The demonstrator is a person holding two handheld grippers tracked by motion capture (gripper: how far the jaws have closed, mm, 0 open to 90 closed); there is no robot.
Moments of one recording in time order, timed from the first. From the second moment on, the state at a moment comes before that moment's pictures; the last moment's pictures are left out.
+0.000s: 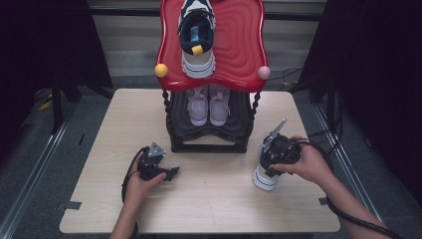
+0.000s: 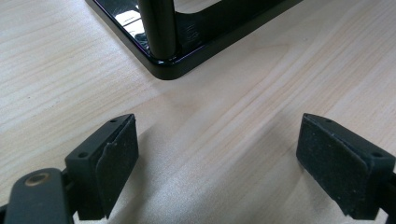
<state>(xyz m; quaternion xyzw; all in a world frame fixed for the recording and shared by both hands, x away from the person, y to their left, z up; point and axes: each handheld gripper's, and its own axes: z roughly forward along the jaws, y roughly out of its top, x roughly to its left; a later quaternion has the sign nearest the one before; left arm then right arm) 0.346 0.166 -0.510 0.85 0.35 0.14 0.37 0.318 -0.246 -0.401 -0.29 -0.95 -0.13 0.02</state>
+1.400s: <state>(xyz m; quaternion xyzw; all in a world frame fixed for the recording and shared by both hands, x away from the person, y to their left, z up) 0.346 0.166 -0.510 0.85 0.35 0.14 0.37 0.335 -0.220 -0.431 -0.23 -0.97 -0.03 0.08</state>
